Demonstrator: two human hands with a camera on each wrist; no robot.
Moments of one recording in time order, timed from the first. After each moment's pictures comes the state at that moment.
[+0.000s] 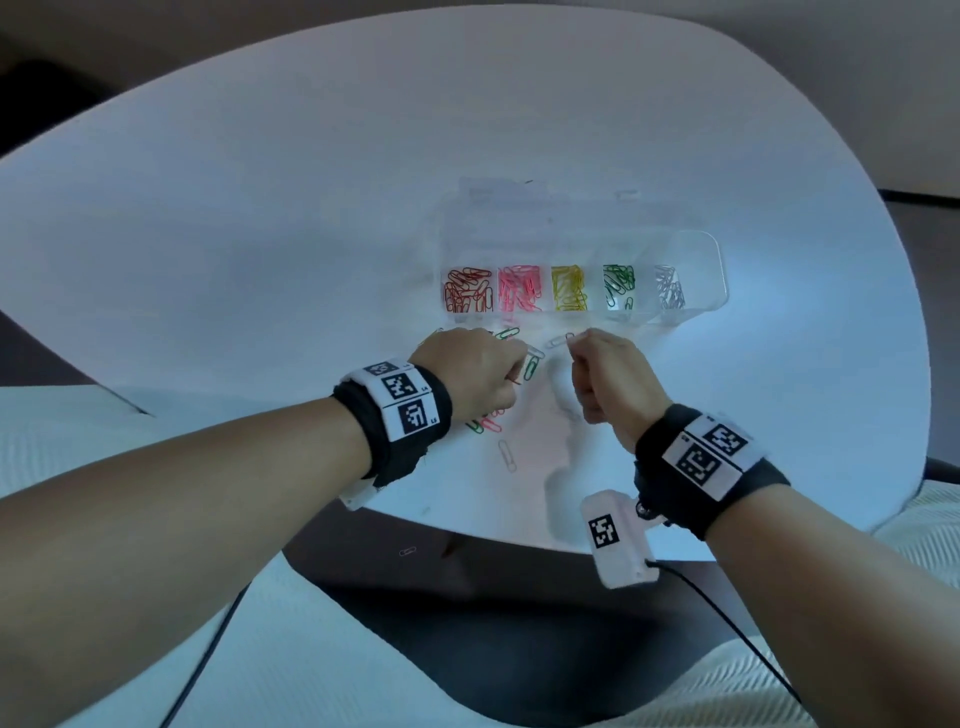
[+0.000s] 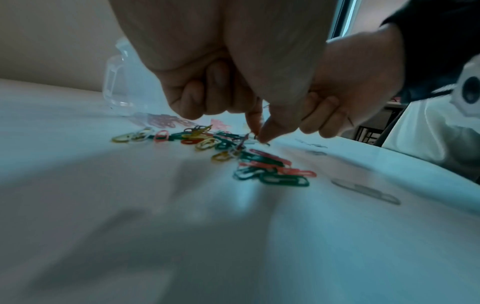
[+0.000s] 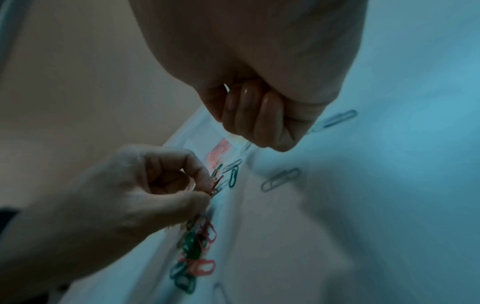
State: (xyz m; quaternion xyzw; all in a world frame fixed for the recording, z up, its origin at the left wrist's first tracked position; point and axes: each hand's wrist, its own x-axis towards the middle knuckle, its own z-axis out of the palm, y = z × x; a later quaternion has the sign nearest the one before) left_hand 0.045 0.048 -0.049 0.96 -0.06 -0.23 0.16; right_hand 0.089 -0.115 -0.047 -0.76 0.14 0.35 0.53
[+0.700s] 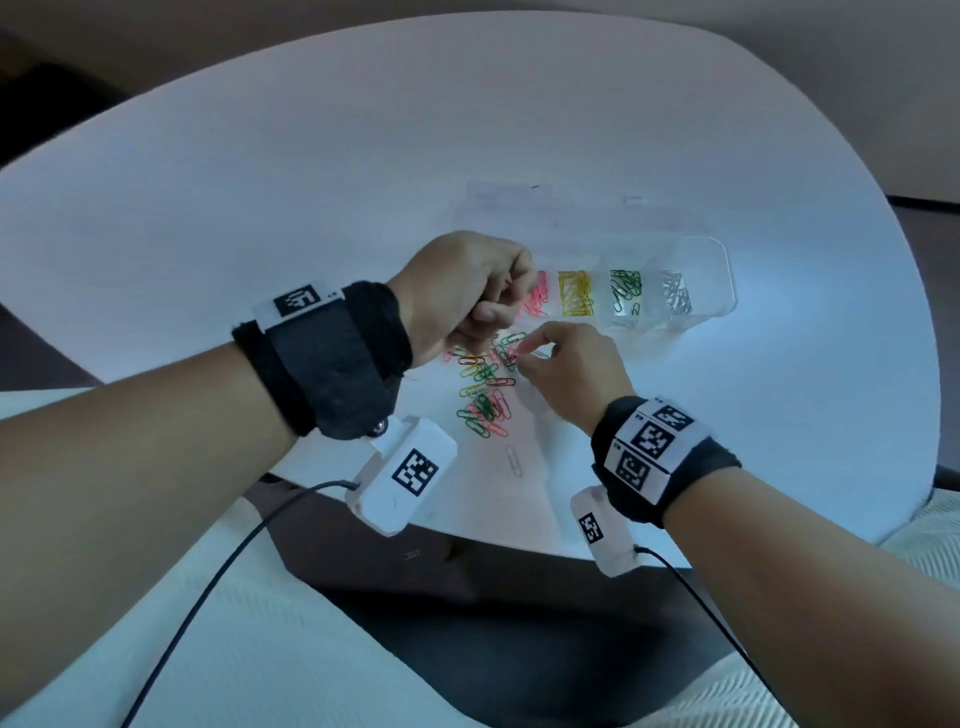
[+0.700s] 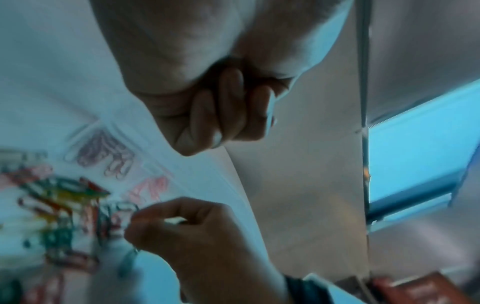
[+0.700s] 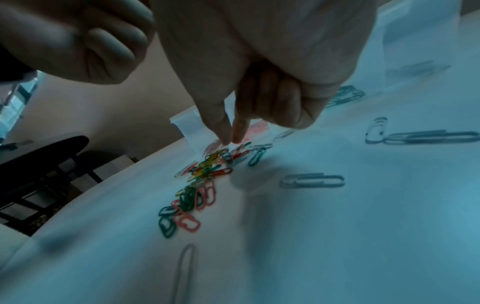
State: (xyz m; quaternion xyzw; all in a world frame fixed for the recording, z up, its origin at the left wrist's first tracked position) left_hand 0.066 0.073 0.042 0.65 0.16 -0.25 0.70; right_hand 0.086 -0.079 -0.049 -0.91 -0.05 0.26 0.31
